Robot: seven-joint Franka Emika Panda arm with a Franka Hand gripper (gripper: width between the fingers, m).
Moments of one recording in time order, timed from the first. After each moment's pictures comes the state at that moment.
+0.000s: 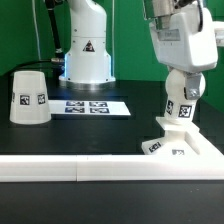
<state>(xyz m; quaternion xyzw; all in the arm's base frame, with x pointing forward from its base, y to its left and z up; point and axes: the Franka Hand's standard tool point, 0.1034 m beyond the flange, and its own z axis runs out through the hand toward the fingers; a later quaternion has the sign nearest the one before) 0.603 0.114 0.108 -0.66 0.74 0.05 0.12</state>
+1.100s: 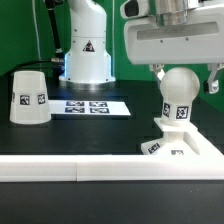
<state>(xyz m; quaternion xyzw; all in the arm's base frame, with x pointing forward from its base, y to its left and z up) 0.598 0.110 0.114 -0.94 0.32 0.03 0.10</state>
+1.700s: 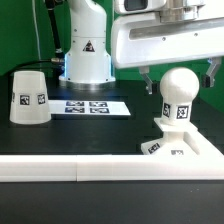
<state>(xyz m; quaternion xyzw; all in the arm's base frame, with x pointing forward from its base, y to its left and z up) 0.600 0.102 0.115 -1.00 0.01 0.00 0.08</state>
